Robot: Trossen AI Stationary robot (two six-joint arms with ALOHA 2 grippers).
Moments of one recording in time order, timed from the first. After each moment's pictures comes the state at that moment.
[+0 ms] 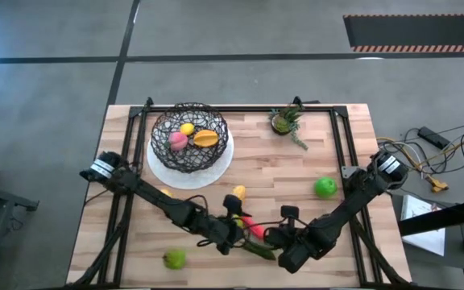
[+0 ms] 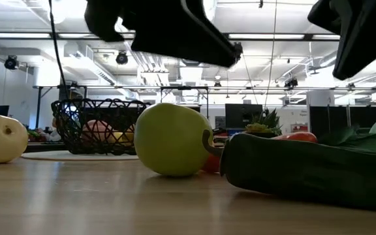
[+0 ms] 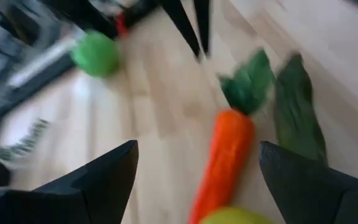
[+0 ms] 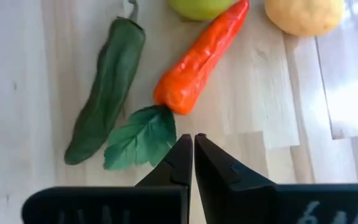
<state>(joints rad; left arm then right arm) -0.47 1.86 1.20 0.05 -0.45 0.24 0.70 1.80 1.34 -0.84 0.40 0.70</state>
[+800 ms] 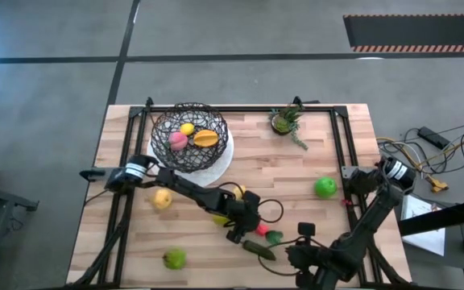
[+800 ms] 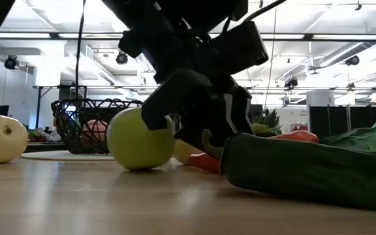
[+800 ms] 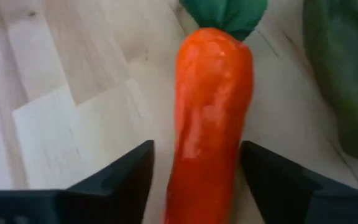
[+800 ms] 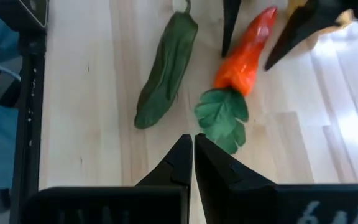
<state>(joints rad) -0.26 2.14 1.43 -0.14 0.01 0.24 0.93 1.80 1.32 -0.83 0.57 0.92</state>
